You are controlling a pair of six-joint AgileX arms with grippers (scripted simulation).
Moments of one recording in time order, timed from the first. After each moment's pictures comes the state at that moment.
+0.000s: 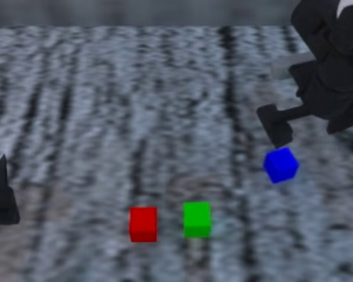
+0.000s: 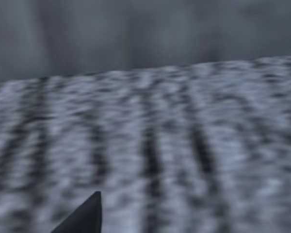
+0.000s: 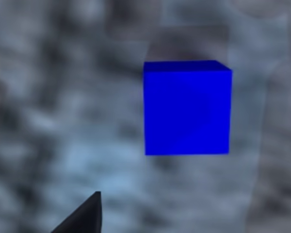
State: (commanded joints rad) left arm -0.06 0.21 0.15 -0.14 0.00 0.07; right arm 0.37 1.90 1.47 -1.02 0.00 0.06
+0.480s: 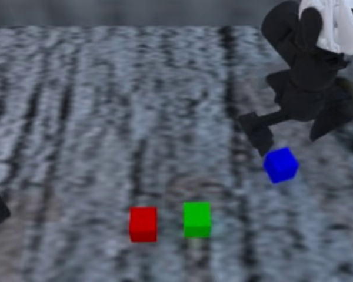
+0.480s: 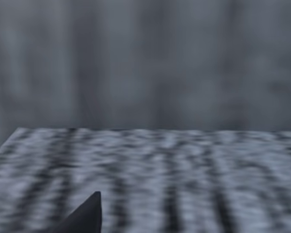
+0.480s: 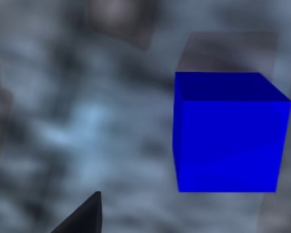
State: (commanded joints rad) left arm 0.02 0.00 0.00 0.00 0.00 0.00; right arm 0.40 2.08 1.62 -1.11 0.00 0.07
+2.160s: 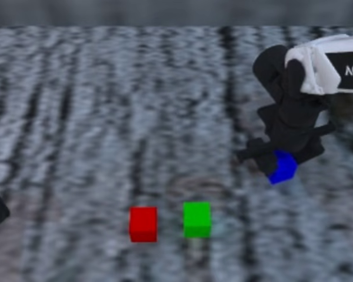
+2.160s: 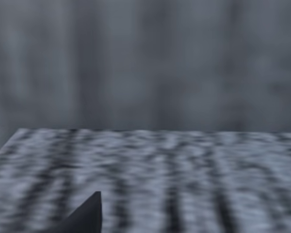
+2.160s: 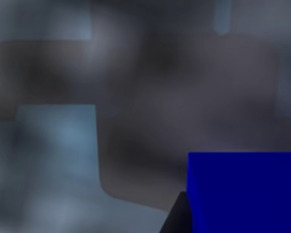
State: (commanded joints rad) left arm 0.02 0.00 0.00 0.00 0.00 0.00; right arm 0.40 2.19 1.46 -0.84 0.00 0.07
